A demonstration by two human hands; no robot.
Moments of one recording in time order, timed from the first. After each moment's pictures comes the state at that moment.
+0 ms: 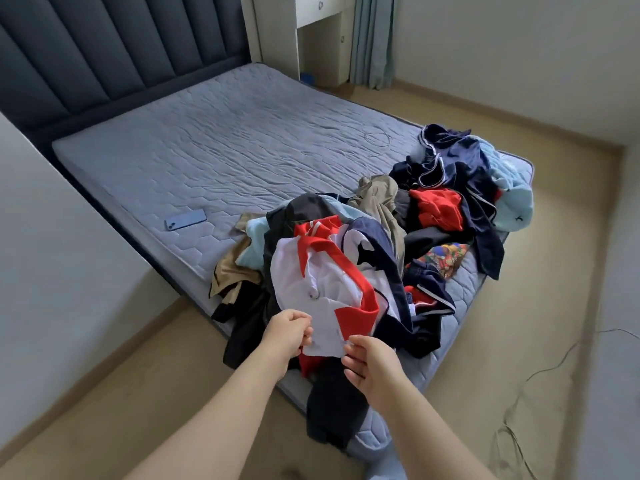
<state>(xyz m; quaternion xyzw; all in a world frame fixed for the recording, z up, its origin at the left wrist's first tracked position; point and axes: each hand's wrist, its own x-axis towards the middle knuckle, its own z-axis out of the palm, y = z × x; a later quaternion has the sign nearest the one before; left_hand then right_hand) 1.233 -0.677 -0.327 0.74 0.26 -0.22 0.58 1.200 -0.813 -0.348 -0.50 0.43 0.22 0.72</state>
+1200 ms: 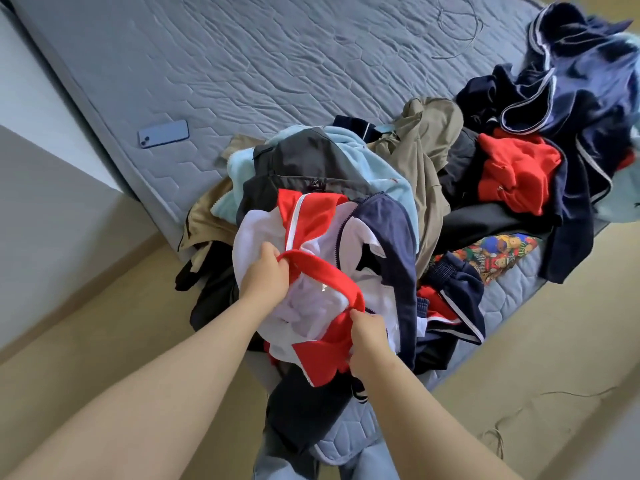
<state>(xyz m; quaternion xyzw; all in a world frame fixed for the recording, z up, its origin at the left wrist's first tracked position) 1.440 -0.723 -0.457 0.89 0.29 -0.18 0.32 1.400 -0.873 -0.473 -0.59 0.48 0.32 0.56</state>
